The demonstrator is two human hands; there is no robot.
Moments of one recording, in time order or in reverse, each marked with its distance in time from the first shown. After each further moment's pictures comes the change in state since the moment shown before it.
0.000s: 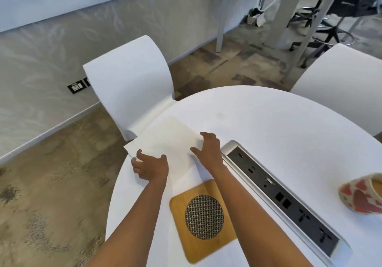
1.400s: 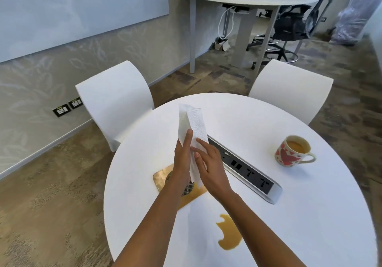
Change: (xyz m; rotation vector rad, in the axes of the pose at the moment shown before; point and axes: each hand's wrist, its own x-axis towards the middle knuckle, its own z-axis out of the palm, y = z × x) left_hand -0.217 0.020 -0.075 -0.625 -0.831 0.185; right_hand -0.219 0.006 -0.089 0.207 0.285 -0.303
